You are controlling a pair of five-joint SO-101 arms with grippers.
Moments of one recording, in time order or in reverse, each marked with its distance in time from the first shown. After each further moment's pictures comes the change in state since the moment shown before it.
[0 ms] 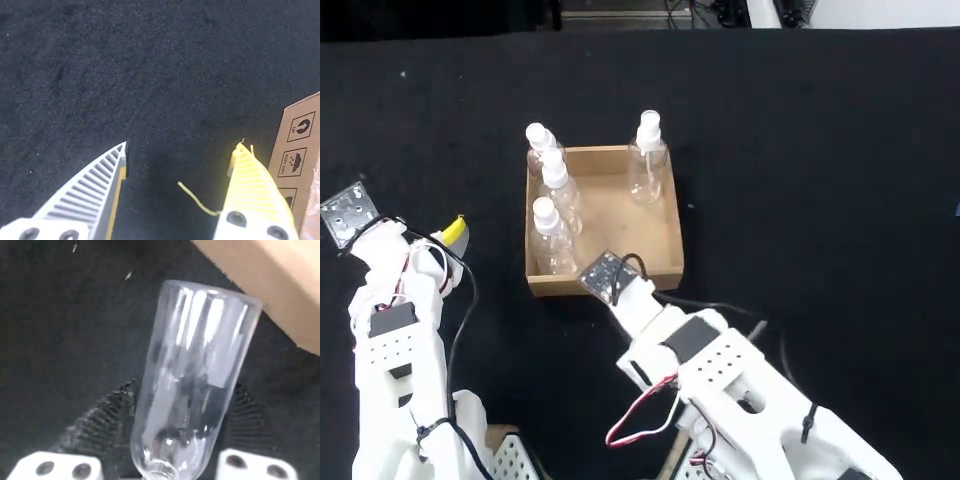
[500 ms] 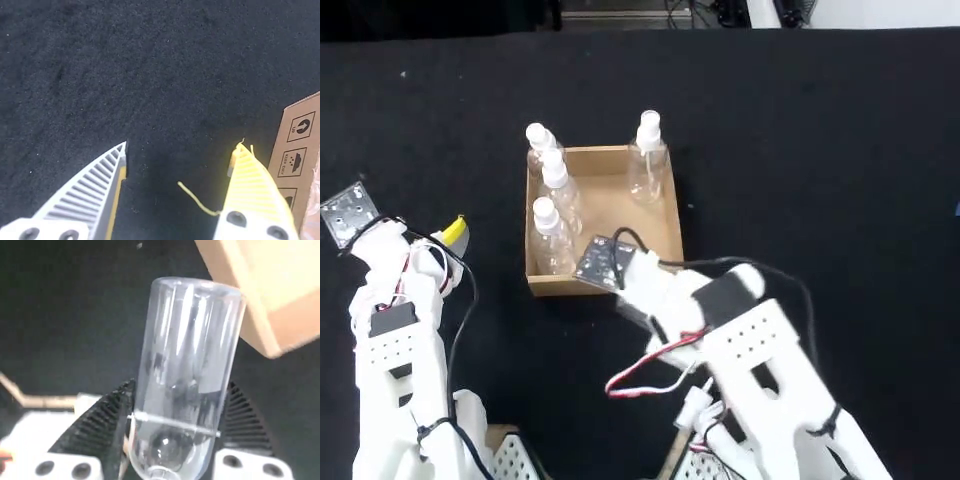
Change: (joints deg) left arm 0.0 0.0 0.0 0.0 0.0; right arm 10.7 0.0 -26.1 30.8 29.6
